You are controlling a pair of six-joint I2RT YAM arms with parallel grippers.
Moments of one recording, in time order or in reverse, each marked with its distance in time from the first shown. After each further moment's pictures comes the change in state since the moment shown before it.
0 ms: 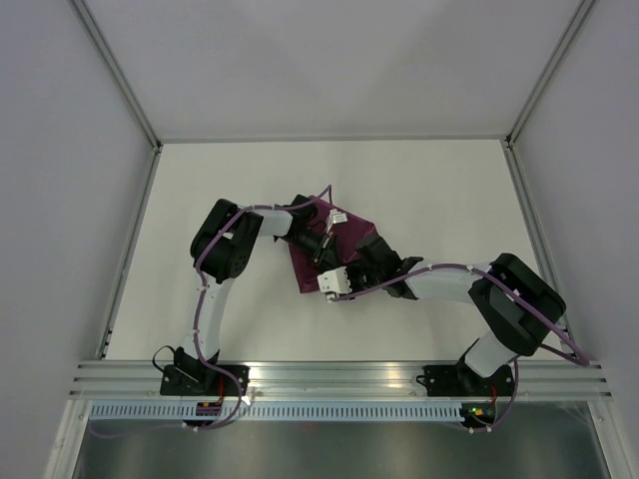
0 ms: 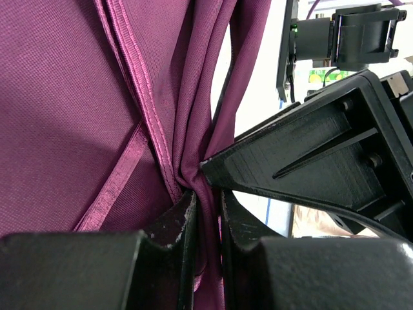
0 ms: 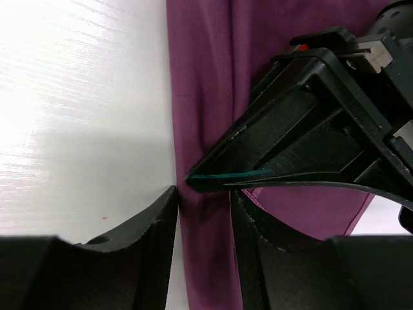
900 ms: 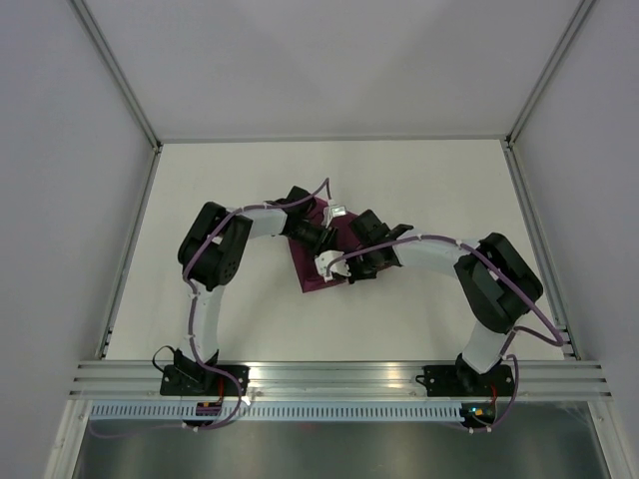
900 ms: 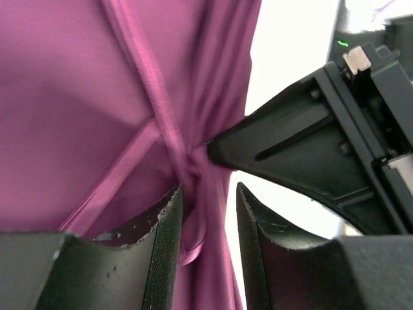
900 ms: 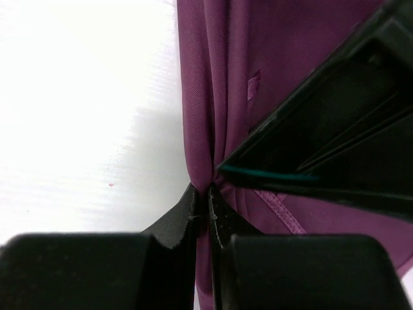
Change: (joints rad) left arm 0.003 -0.101 -0.035 0.055 -0.141 -0.012; right arm -0.087 0.148 0.288 -0.431 -0.127 -0.038
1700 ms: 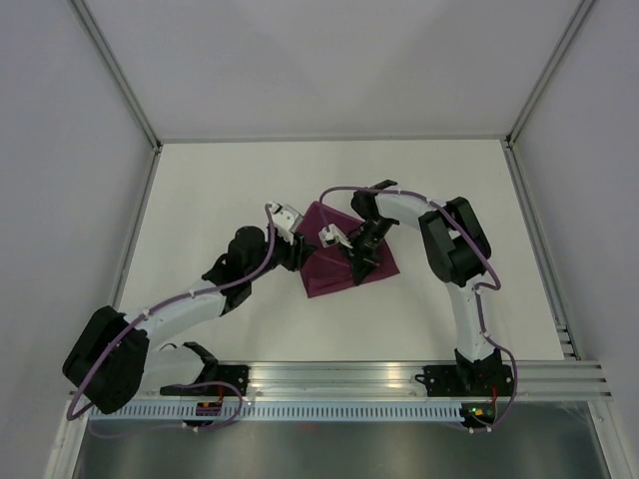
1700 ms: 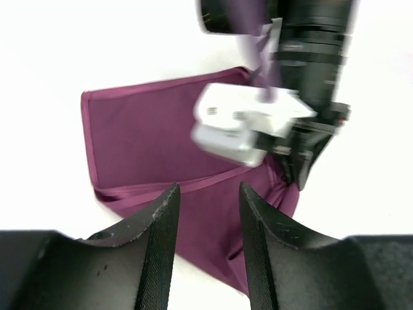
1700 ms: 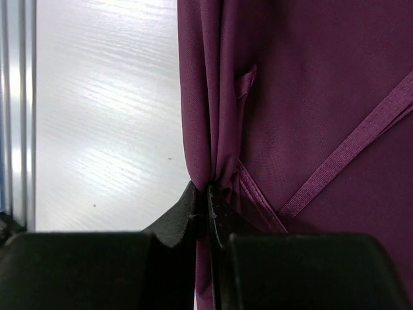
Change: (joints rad) left arm -0.099 -0.962 -0.814 0.826 -0.911 -0.150; right arm -0.166 0.460 0.596 -0.806 -0.342 -0.107
